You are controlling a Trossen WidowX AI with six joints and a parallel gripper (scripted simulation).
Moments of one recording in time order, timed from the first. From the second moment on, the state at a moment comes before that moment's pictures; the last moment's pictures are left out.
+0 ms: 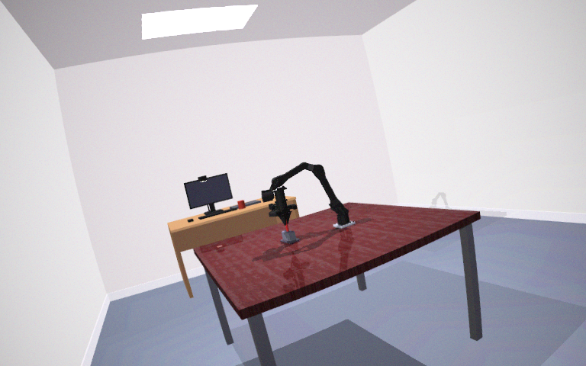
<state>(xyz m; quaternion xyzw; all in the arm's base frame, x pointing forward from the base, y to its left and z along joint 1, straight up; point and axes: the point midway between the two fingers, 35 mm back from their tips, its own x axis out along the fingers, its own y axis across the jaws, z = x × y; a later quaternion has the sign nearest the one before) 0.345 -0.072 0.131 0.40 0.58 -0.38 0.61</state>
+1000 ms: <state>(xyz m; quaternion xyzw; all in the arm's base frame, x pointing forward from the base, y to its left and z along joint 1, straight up) 0.344 -0.072 0.130 0.40 0.58 -0.38 0.61</state>
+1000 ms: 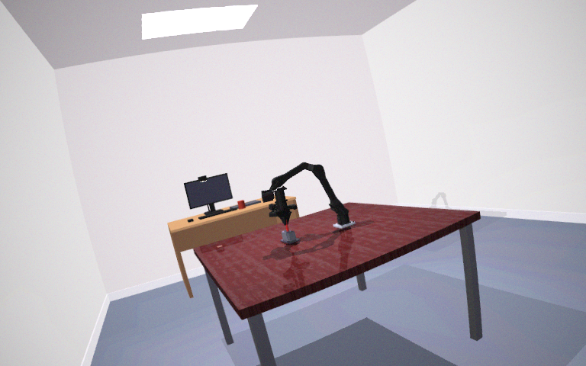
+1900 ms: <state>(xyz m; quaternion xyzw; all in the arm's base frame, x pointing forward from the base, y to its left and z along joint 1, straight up) 0.343 -0.072 0.132 0.39 0.58 -0.38 0.60</state>
